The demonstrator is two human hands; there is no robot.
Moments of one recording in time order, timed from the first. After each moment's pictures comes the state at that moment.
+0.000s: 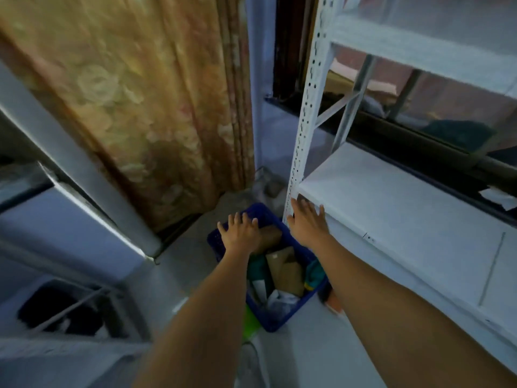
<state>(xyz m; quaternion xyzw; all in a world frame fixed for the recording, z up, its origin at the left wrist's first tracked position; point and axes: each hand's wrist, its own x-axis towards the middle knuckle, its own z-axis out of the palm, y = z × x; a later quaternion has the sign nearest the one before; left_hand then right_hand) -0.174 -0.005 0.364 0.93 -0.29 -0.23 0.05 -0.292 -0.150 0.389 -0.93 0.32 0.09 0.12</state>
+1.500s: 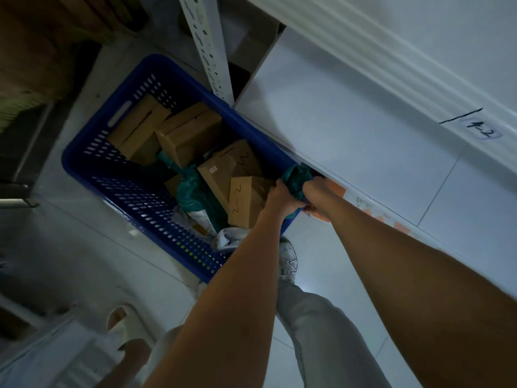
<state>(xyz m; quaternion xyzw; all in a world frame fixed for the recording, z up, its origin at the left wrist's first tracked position) -0.285 -0.273 -0.166 0.78 -0.18 -0.59 0.13 -0.350 -0.342 -0.134 -0.42 0.71 0.16 0.54</state>
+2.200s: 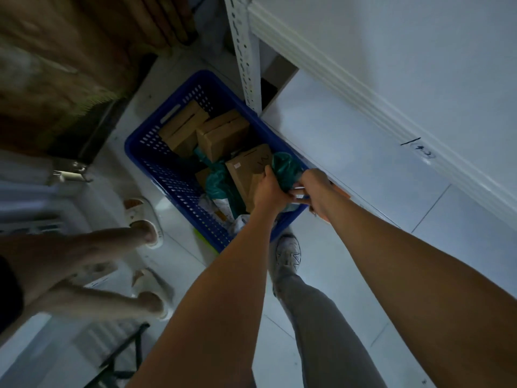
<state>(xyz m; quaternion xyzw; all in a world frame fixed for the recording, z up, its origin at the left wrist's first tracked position) -0.257 -0.228 -0.039 0.86 -0.19 -0.42 0.20 -0.322 -0.318 -0.008 -0.38 0.68 0.10 0.63</state>
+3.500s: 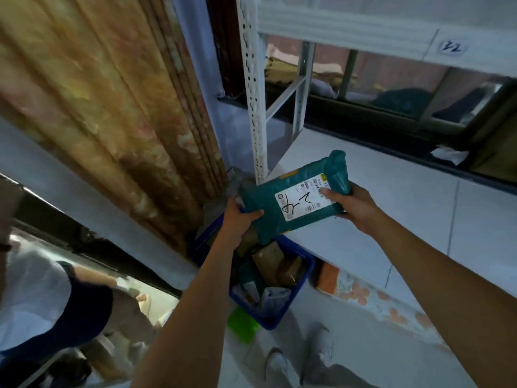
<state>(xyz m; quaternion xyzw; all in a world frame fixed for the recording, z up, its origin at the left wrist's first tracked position) -0.194 -0.077 0.399 0.71 -0.16 -0.40 0.56 -0.424 -0.236 0.452 -0.54 0.47 -0.19 0.67</state>
